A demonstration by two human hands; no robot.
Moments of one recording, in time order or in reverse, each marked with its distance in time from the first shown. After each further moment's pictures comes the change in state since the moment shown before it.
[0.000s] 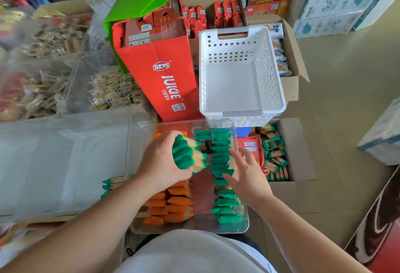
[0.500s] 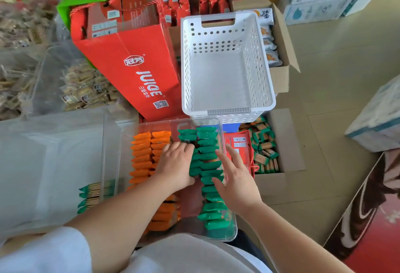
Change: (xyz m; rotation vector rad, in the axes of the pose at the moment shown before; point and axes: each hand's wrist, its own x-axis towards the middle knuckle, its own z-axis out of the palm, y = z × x) left_hand 0.049 -0.002 0.105 0.609 -0.360 0.142; right_hand 0.000 0.016 0.012 0.111 0.096 -0.083
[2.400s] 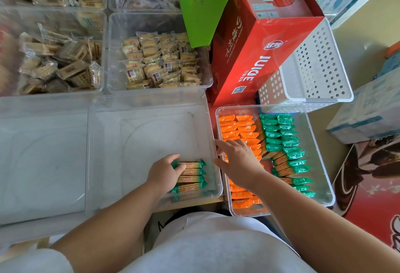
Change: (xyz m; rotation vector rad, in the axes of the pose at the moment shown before) left_hand -0.126 -0.290 0.100 -0.962 -0.196 -0.350; right_hand 0.047 -0.266 0.149 -0.387 -0.218 0.095
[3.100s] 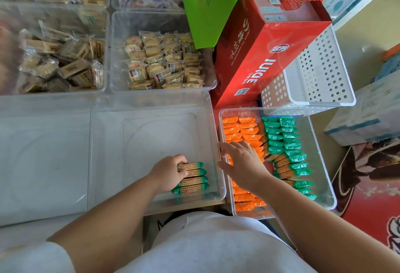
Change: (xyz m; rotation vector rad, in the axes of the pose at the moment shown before) left_hand 0.013 -0.001 -0.015 0.301 -0.157 0.272; right_hand 0.000 -0.005 -0.004 -0.020 -0.018 0.017
